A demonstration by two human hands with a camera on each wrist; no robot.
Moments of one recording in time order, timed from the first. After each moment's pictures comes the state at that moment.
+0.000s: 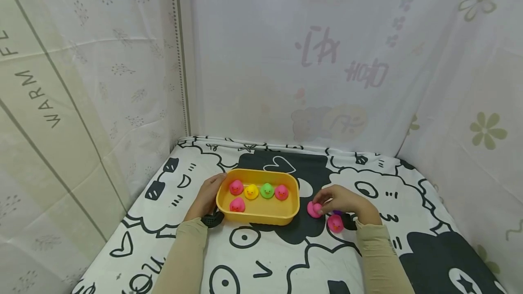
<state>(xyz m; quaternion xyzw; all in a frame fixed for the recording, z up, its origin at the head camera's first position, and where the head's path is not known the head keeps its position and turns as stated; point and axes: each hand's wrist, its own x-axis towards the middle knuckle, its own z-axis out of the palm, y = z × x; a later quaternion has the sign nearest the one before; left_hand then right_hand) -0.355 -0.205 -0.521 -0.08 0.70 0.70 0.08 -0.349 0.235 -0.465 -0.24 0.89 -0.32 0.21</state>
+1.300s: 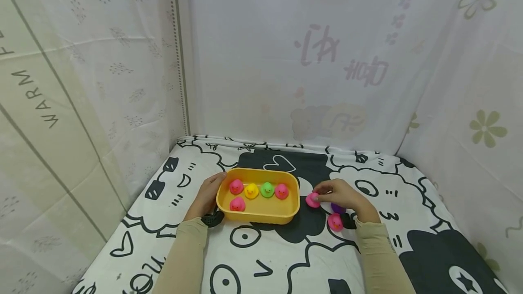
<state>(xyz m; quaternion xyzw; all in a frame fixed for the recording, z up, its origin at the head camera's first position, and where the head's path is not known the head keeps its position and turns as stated) -0.358 -0.204 -0.523 -0.07 0.71 0.70 0.07 -0.355 0.234 -0.468 -0.23 0.91 -0.33 0.10</state>
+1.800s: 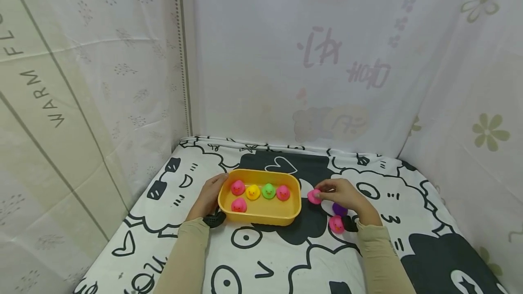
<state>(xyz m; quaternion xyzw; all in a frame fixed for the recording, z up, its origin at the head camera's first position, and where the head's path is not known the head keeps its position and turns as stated) -0.358 -0.203 -0.523 -0.07 0.71 0.70 0.06 -0.353 0.229 -0.464 -0.18 0.92 -0.34 0.07</state>
